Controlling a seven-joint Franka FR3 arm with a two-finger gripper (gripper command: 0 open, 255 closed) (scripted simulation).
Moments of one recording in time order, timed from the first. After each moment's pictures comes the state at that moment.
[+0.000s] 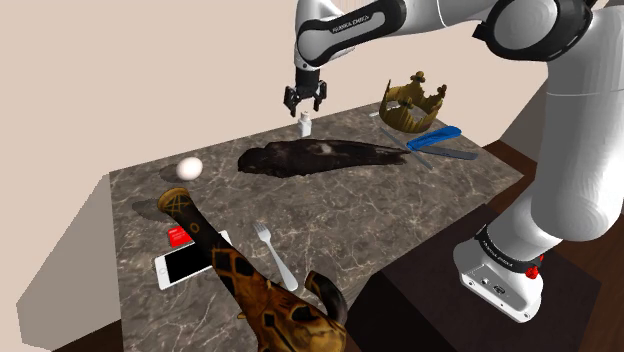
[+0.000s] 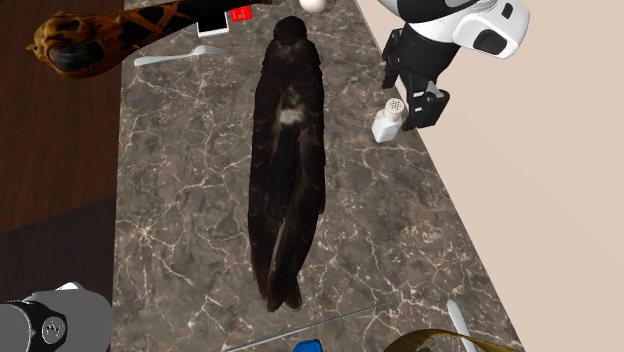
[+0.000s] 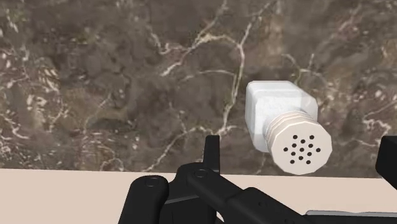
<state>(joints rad) 0.06 0.55 0.16 -1.55 -0.08 2.08 0.35</state>
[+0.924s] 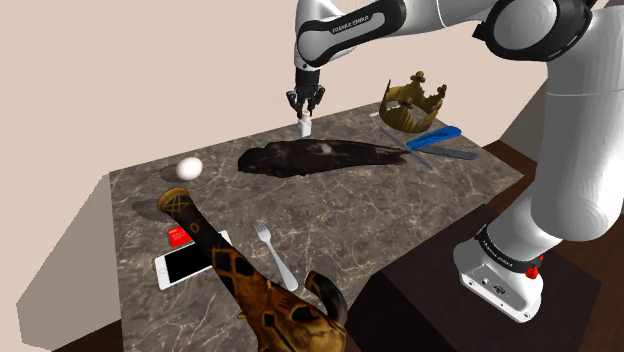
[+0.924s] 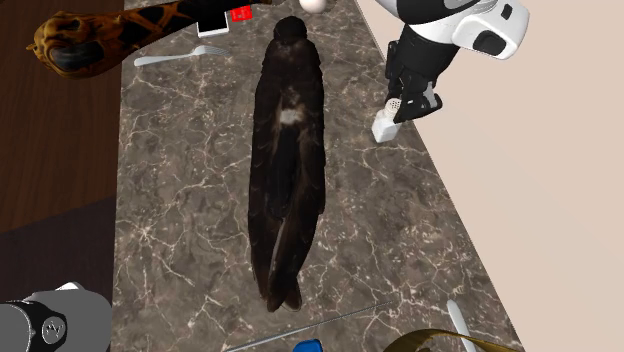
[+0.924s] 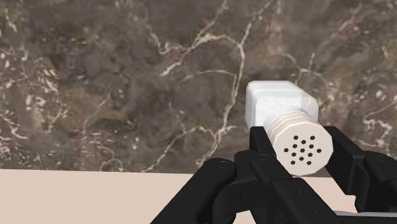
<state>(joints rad) 0.06 0.55 0.16 -1.55 -0.08 2.09 0.35</state>
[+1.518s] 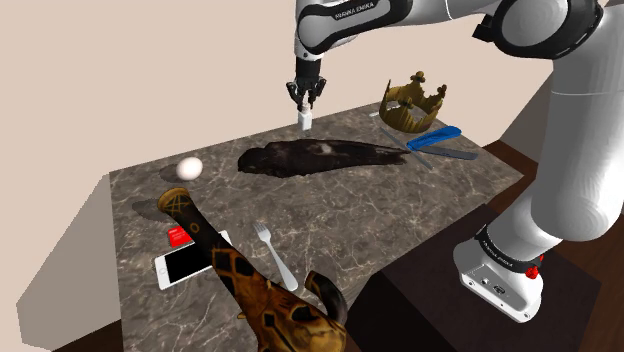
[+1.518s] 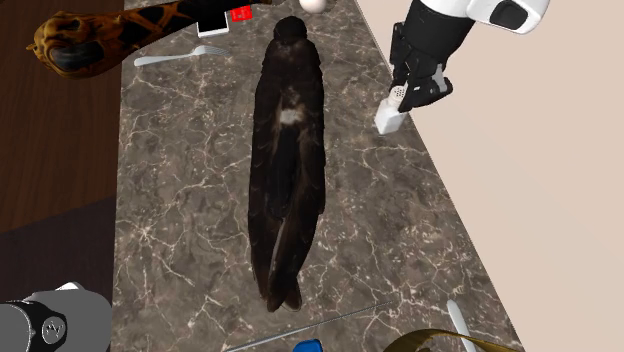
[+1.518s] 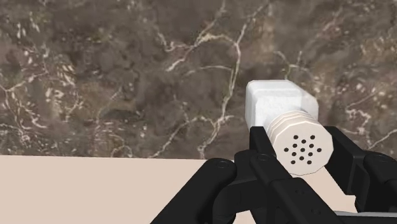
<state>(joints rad) 0.06 0.52 0.16 -1.52 -0.08 2.02 0.35</state>
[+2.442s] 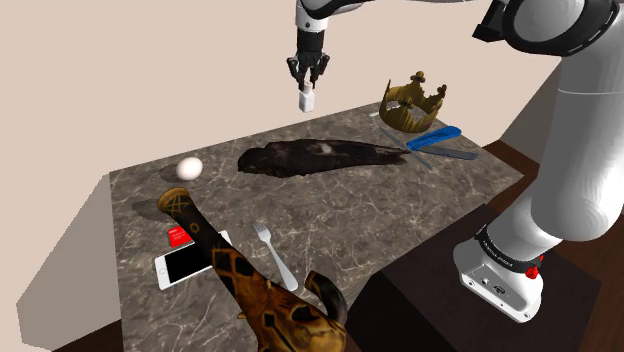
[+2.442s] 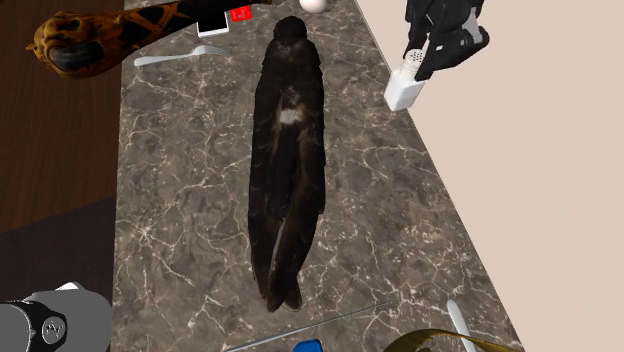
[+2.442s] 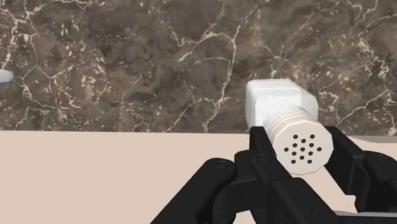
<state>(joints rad) 0.06 0.48 0.17 -1.40 -0.07 1.86 0.34</state>
